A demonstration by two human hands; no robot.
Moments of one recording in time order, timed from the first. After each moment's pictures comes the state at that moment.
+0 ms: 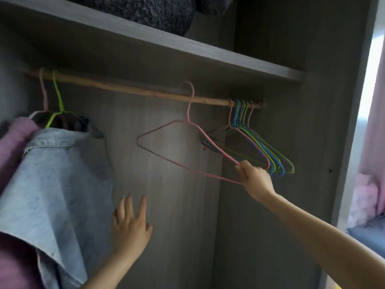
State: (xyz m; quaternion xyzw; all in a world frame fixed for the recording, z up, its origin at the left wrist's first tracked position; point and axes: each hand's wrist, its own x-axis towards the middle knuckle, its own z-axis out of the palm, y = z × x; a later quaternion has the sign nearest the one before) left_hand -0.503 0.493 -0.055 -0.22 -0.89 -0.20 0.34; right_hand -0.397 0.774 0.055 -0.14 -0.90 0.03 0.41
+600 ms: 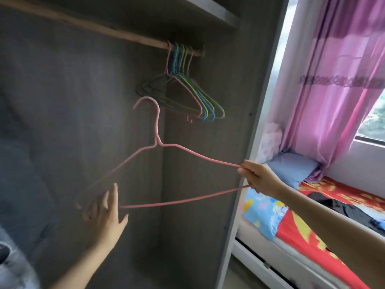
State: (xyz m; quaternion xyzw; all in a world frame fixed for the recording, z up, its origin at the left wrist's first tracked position) left_hand -0.451 0.530 -0.153 -0.33 -0.87 -0.27 0.26; right_hand -0.201 0.805 -0.026 -0.19 -0.92 0.17 0.30
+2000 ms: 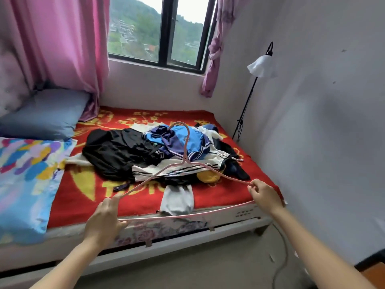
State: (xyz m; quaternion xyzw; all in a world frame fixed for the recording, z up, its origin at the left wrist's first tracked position) left_hand 0.038 1.103 -0.287 -0.80 -0.53 -0.24 -0.17; right_hand 0.439 0.980 -0.194 -0.84 -0.50 0.03 0.22
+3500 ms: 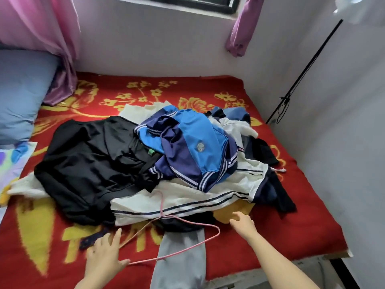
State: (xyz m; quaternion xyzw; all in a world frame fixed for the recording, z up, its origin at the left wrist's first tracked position) left_hand 0.229 1.458 -0.427 -0.73 -0.64 0.14 -0.17; right_hand 0.611 1.399 -0.404 -0.88 -0.30 0.35 0.07
